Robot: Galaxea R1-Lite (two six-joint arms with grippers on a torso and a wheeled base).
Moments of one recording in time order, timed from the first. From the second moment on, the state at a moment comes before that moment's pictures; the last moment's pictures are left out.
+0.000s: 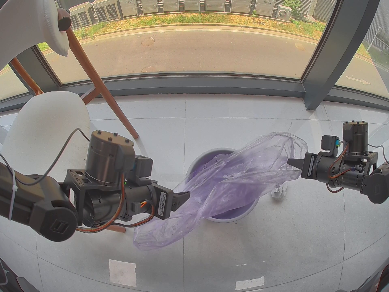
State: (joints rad) left arm -0.65 1.71 -0.80 -0.37 0.06 -0.14; right arm 0.27 1.66 -0.71 -0.50 0.22 0.32
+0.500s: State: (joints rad) left arm -0.67 1.74 -0.82 -0.40 0.06 -0.13; right arm 0.28 1.66 -0.69 -0.50 0.22 0.32
